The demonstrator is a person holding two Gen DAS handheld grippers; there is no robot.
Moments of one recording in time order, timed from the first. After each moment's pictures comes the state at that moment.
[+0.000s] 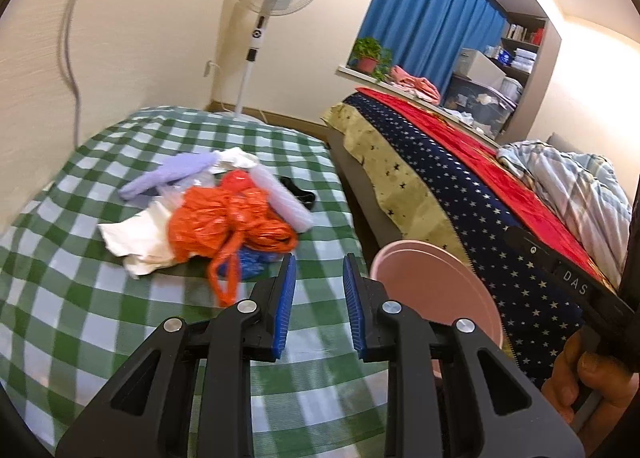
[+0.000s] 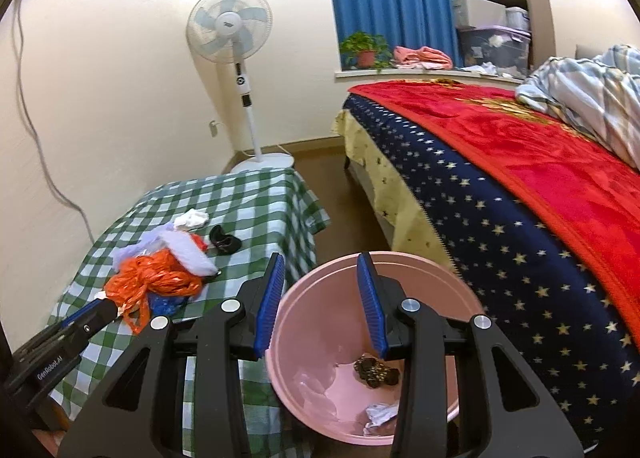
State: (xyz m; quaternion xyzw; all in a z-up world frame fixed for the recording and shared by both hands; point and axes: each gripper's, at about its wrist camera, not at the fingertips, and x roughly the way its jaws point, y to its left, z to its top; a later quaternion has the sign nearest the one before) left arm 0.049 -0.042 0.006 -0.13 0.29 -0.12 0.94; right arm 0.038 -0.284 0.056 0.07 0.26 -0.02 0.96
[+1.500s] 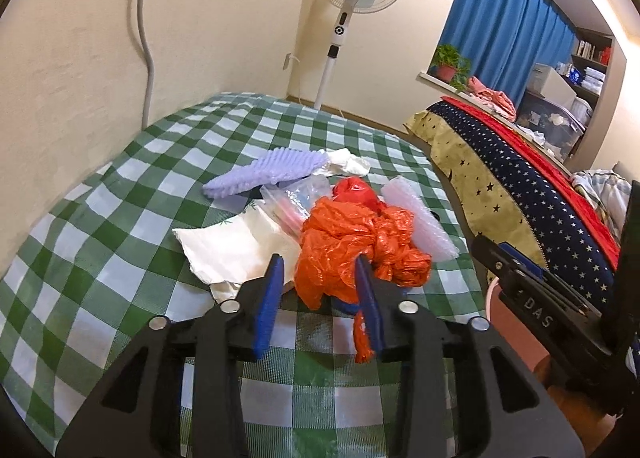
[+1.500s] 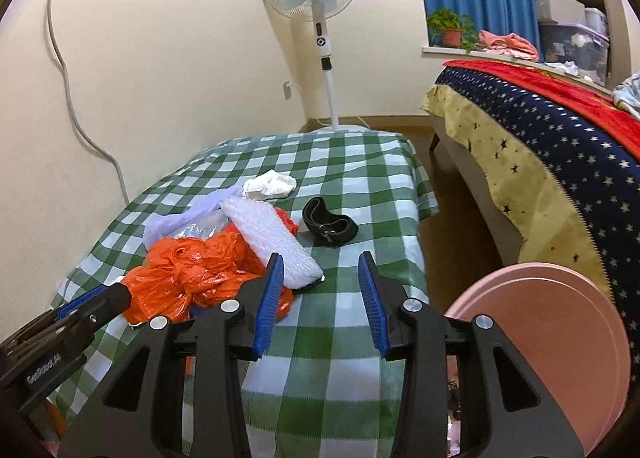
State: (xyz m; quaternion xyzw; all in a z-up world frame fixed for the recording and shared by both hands) left arm 0.102 0.017 -0.029 -0.15 0.31 0.00 0.94; right arm 0.149 -0.173 -0.010 0.04 0.30 0.11 0.95
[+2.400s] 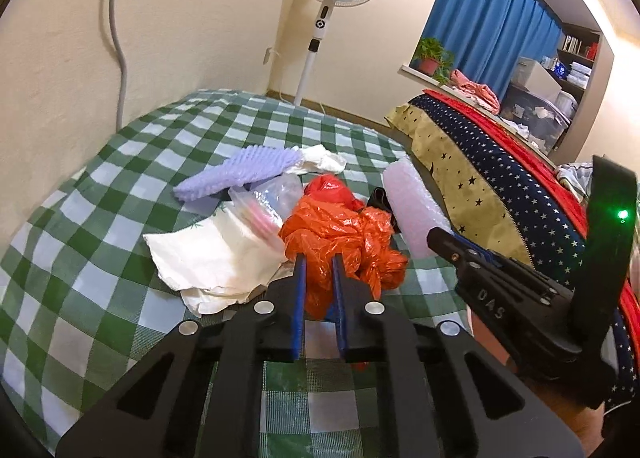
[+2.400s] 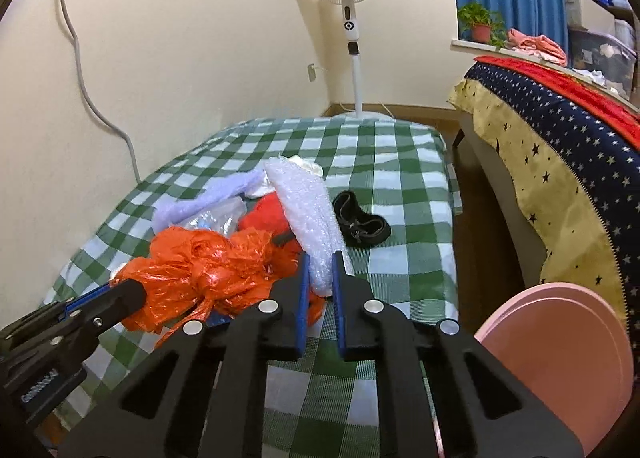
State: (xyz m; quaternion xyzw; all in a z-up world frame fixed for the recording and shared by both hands) left arm 0.107 0.005 -0.021 -0.15 0.31 -0.04 0.94; right arm 0.165 -0.154 -0.008 0.01 0.32 0.15 0.94
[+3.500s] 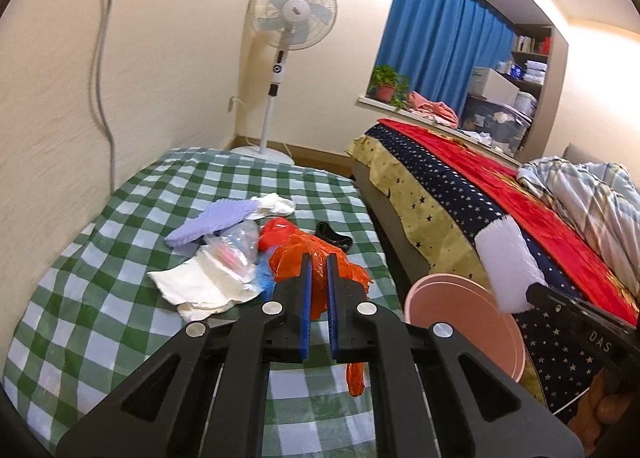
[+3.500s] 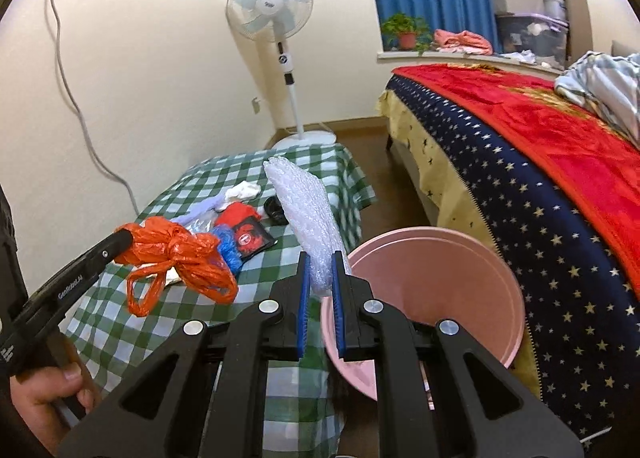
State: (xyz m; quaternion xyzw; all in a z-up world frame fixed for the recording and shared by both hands) left arm 0.045 -0.022 0.036 -0.11 0.24 -0.09 0.96; right arm 0.020 -0.259 0.063 0.07 0.29 0.05 0.95
